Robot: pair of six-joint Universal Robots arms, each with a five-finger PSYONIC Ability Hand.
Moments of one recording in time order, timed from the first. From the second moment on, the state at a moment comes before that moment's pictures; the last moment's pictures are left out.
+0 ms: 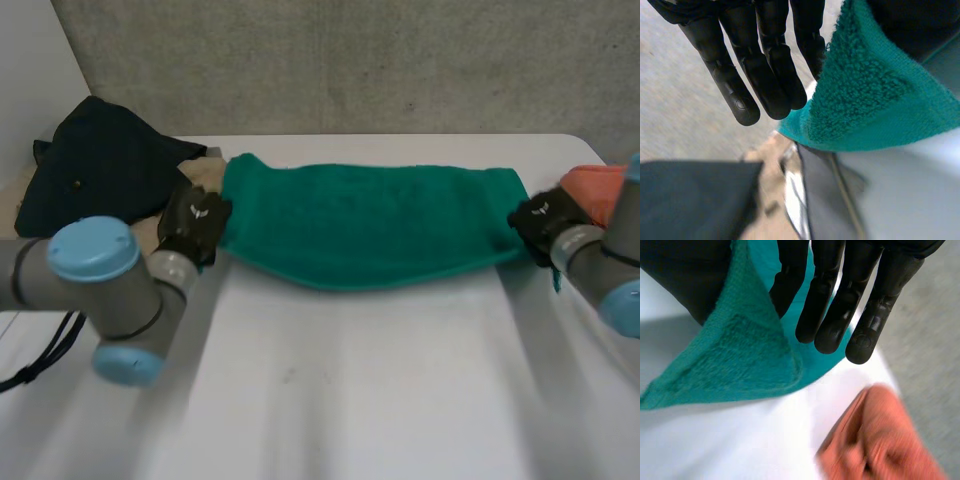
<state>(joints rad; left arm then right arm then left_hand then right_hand) 4.33 -2.19 -1.56 3.68 -1.56 3.73 1.70 -0.90 1.26 0.02 1.45 2.29 1.16 1.20 1.20 1.20 0.98 1.07 1.18 1.18 1.19 0.99</state>
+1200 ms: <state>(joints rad) 4.22 -2.39 -1.14 3.49 -1.81 3.83 1.70 -0.70 1.06 -0.21 1.58 2.18 0.19 0.21 0.21 0.20 0.05 0.21 0.22 0.21 0.24 0.07</state>
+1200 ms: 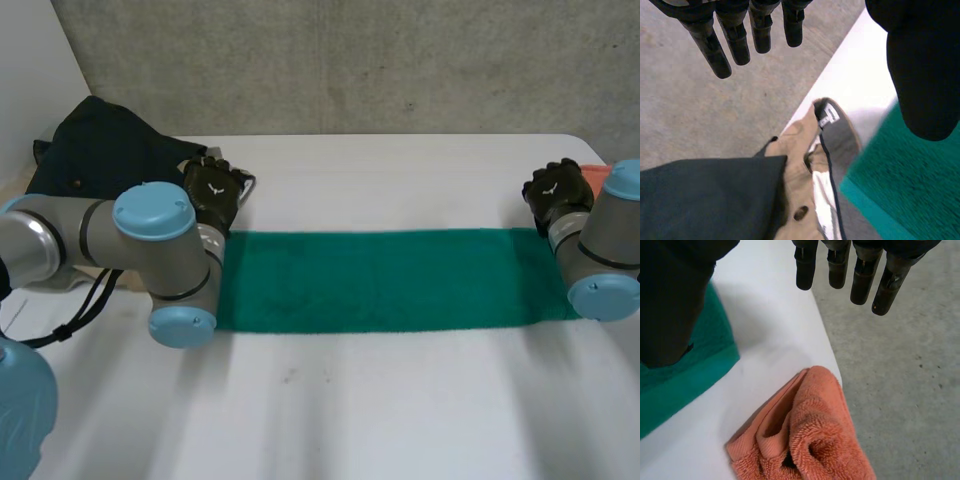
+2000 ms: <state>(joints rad) 4.21 -2.01 -1.63 3.50 -1.71 3.69 1.36 -0.92 1.49 -0.13 1.18 2.35 0.19 0.21 0.21 0.20 0.05 1.04 1.18 1.18 1.19 0.96</state>
